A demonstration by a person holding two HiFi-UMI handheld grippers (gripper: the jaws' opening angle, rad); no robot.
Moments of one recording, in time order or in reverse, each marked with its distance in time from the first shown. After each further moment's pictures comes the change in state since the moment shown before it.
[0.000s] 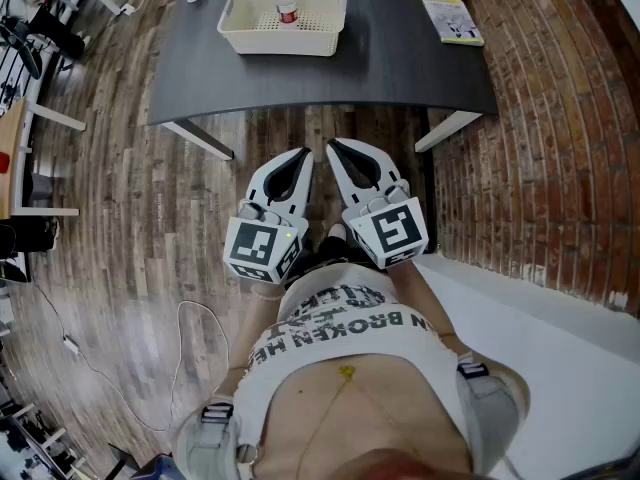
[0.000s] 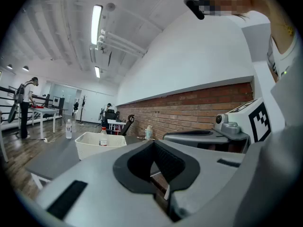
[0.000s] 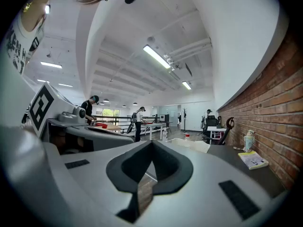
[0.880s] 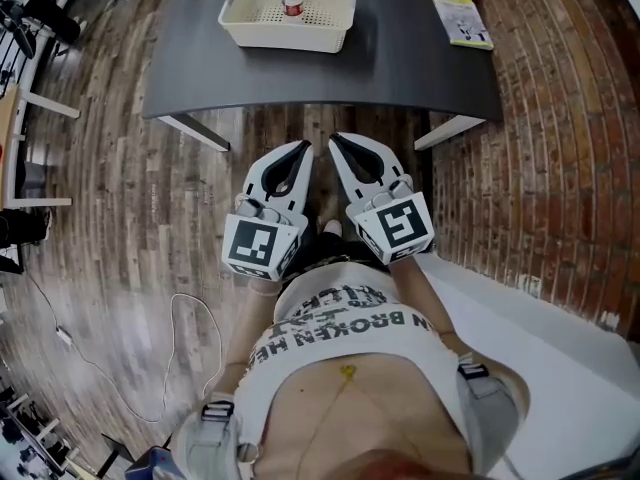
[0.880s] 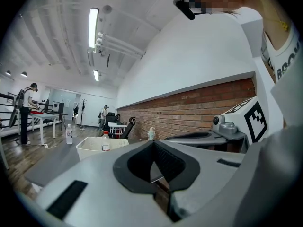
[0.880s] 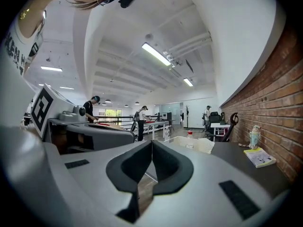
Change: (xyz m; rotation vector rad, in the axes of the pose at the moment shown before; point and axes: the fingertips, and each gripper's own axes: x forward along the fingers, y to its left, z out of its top) left arm 0.022 0.027 0.004 0.045 -0.022 0.005; right arm 0.032 -0.018 -0.011 0.022 0.024 0.036
